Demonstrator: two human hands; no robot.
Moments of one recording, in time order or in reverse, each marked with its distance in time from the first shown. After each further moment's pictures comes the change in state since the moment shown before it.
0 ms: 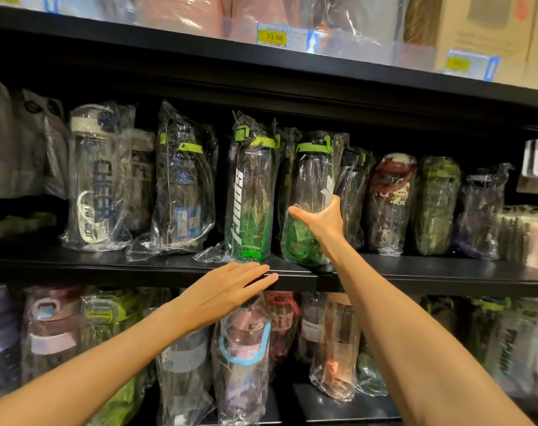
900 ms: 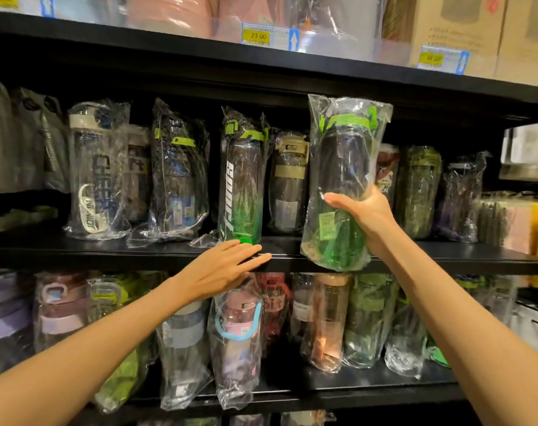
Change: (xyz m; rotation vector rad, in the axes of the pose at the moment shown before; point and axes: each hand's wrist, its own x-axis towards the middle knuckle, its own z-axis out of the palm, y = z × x) left_hand 0.005 -0.011 0.017 0.030 -0.074 -0.020; right_hand -0.061 -0.034 -0.108 0.127 -0.121 -0.028
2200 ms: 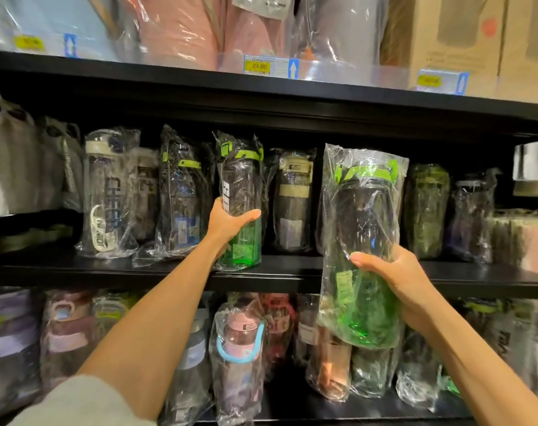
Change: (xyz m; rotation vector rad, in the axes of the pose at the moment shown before) left_hand 0.087 -0.051 -0.033 -1.125 0.369 -1.359; right_hand -0.057 0.023 -0.034 0.133 -0.163 0.053
